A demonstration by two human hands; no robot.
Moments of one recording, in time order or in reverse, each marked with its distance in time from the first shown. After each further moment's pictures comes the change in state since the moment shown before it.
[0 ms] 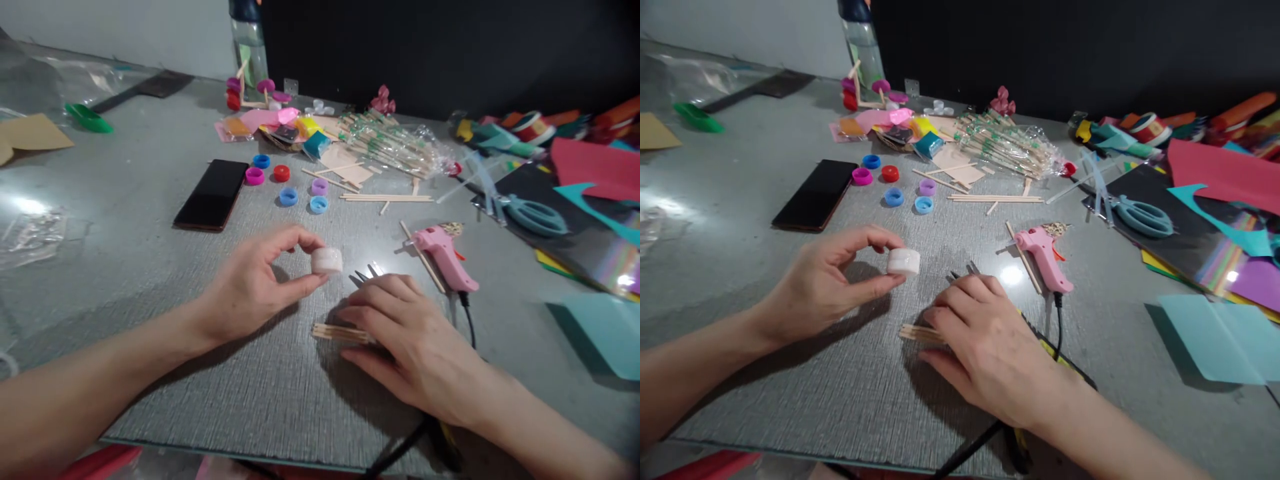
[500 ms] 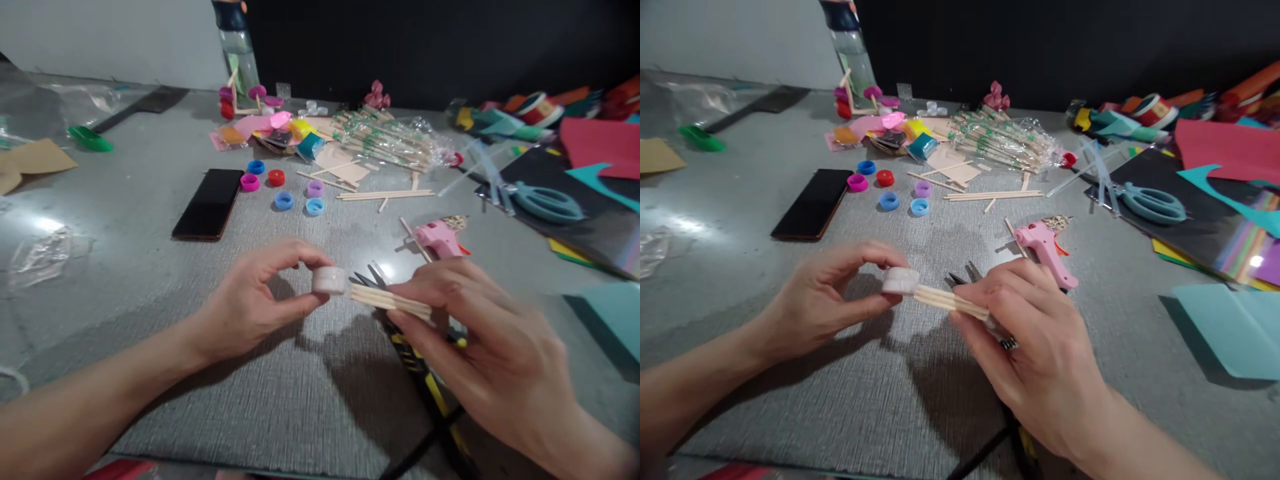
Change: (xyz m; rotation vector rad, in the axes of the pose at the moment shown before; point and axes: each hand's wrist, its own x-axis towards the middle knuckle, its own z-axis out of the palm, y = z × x) left_hand -0.002 0.003 -0.001 -0.127 -0.123 0.000; right_hand -0.010 -0.005 -0.020 0.032 0.463 0.149
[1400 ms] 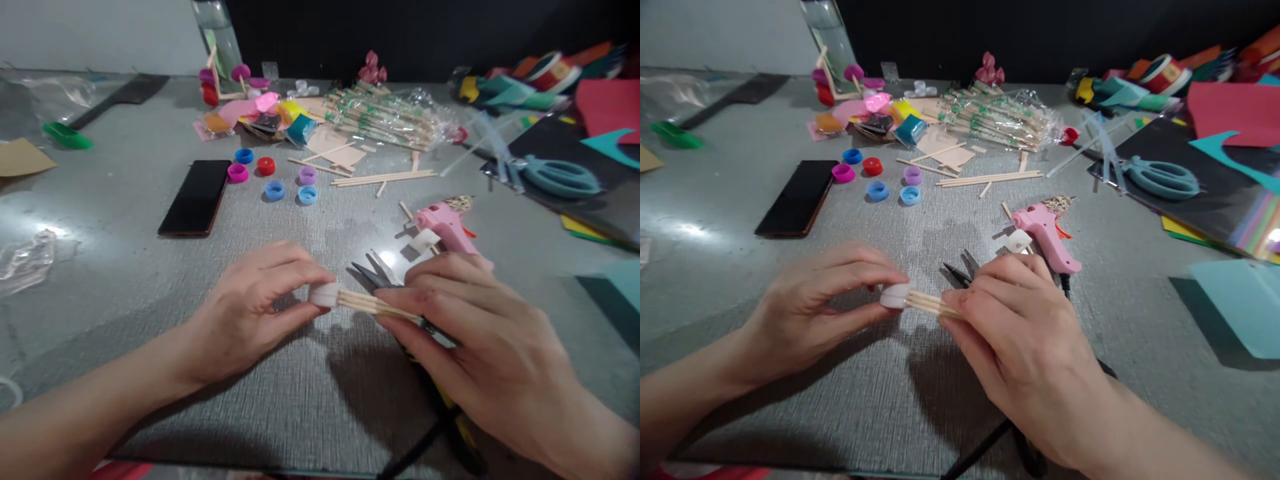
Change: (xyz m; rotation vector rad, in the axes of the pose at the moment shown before) left_hand -0.004 0.010 0.005 0.286 -0.093 0.149; right_hand -0.006 0.003 0.002 -0.064 -0.087 -0.036
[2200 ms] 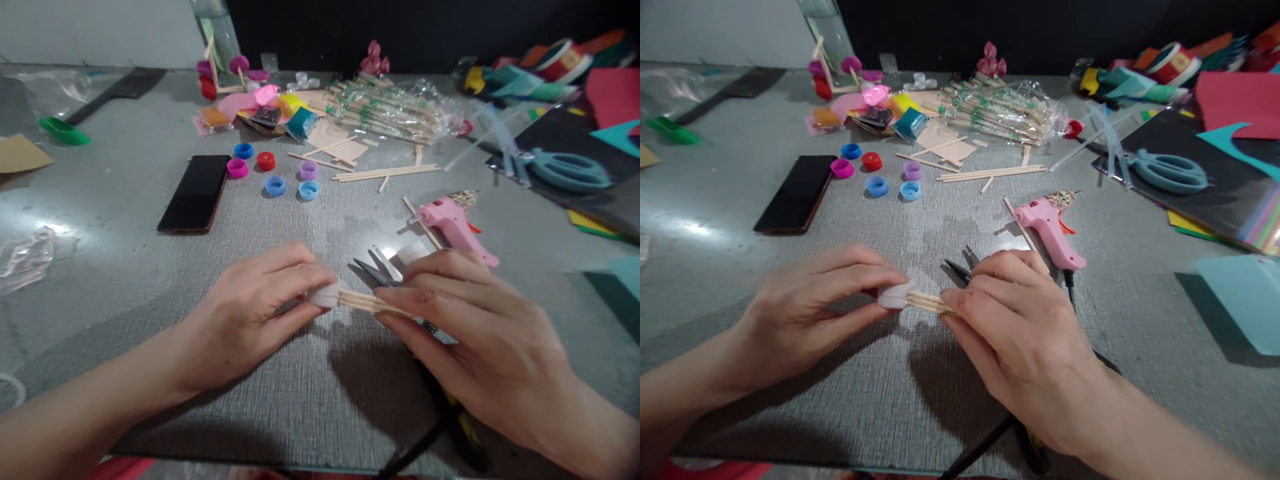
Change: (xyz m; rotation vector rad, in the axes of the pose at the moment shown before) left_hand -0.005 0.002 -0.003 0.097 -0.045 0.060; right_hand -0.002 0.003 0.003 0.015 0.011 -0.059
